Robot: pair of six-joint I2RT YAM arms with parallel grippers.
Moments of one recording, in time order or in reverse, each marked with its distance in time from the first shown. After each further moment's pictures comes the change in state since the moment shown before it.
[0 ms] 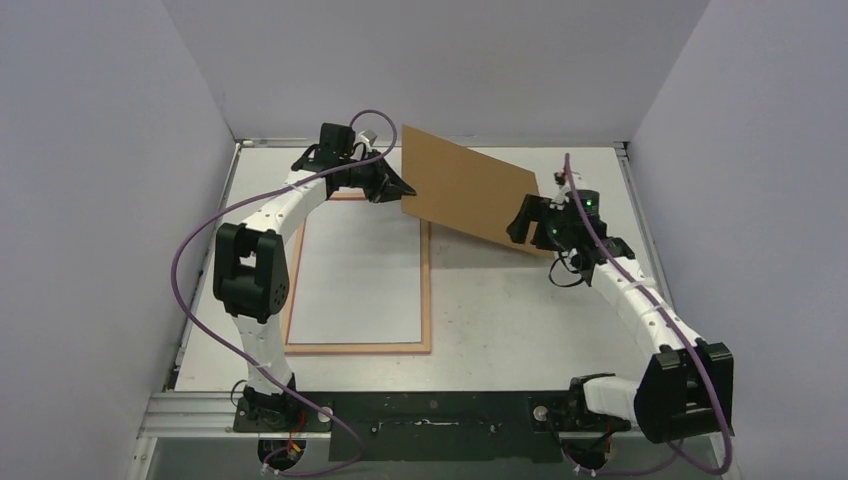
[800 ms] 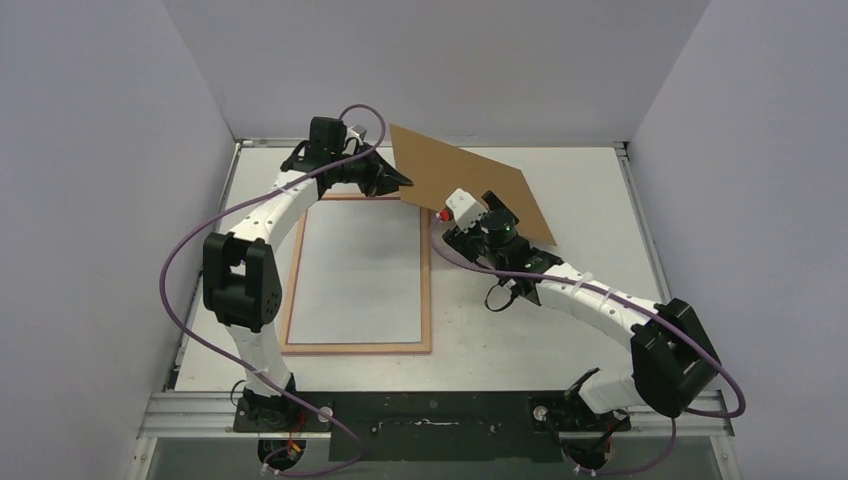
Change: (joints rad) left arm 0.019 -0.077 -0.011 0.013 -0.016 -0.175; right arm 0.573 0.109 -0.027 0.378 0.433 -0.797
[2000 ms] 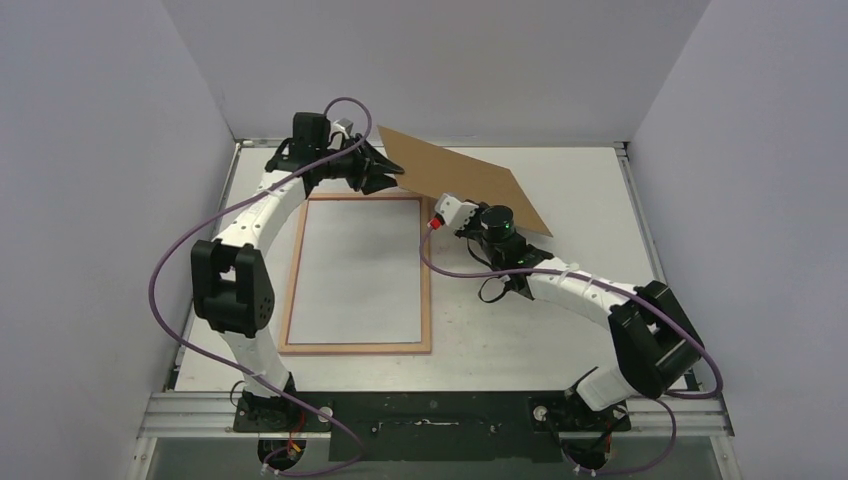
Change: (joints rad) left arm 0.051 -0.053 -0.021 0.001 0.034 -0.014; right arm -0.047 0.130 -0.014 0.255 0.015 -0.407
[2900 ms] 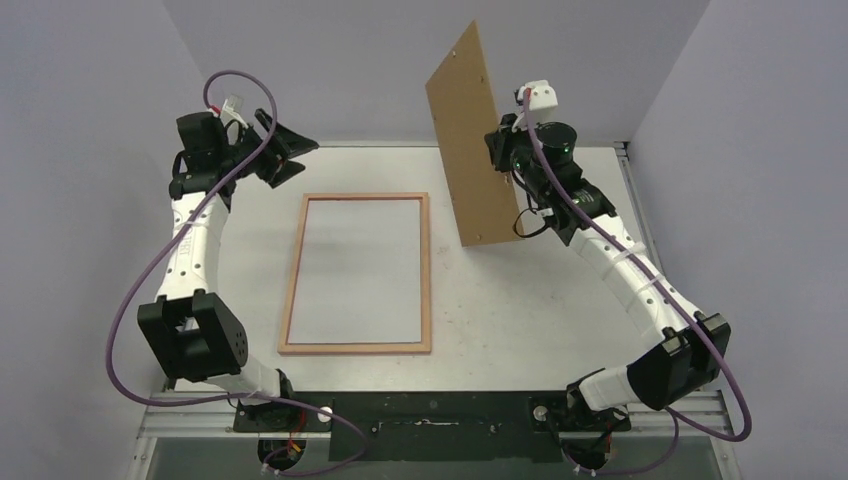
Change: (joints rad) left arm 0.375 -0.300 -0.098 0.053 0.000 0.296; right arm -0.177 -0.090 0.520 -0.364 -0.220 0.921
